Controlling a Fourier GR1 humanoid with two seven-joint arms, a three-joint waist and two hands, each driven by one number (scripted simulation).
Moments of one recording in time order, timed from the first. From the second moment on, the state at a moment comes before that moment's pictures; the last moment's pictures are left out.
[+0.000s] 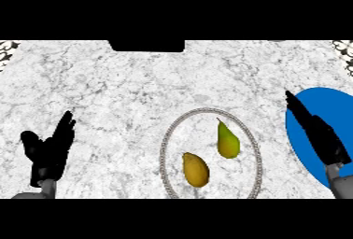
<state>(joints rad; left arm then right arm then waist) 0.00 0.34 -0.09 -1.38 0.27 0.25 0.12 -0.13 -0.57 0.24 -1.42 -0.14 -0.07 0.02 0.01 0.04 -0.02</state>
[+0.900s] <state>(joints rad) 0.00 0.26 -0.19 -1.43 0.25 0.17 0.15 -0.40 -0.35 0.17 -1.34 -0.13 -0.04 -0.35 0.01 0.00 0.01</state>
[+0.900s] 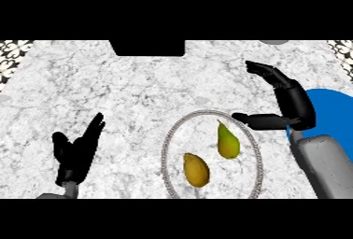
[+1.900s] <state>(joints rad) 0.03 0.23 -0.18 -1.45 0.23 0.15 0.17 -0.43 -0.54 0.47 -1.73 0.18 0.26 0.21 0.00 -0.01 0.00</state>
